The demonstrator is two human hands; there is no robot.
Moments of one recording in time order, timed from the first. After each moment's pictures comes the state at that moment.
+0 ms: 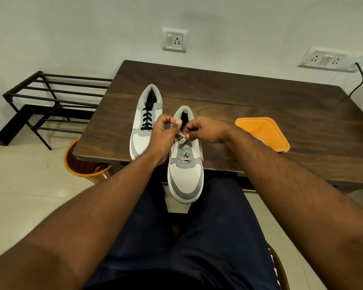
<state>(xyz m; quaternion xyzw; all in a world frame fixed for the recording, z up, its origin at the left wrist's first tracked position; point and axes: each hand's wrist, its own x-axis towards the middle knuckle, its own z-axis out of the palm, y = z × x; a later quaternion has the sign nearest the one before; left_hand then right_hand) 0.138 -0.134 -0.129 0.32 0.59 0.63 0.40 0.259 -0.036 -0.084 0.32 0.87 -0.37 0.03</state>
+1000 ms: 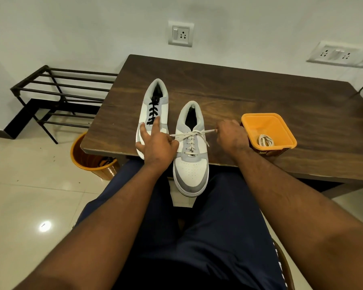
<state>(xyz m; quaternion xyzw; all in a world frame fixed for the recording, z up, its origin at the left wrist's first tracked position) 0.134 -0.172 -0.141 0.42 0.83 0.32 0.15 0.295 -0.042 -0.124 0.51 0.86 0.00 -0.02</state>
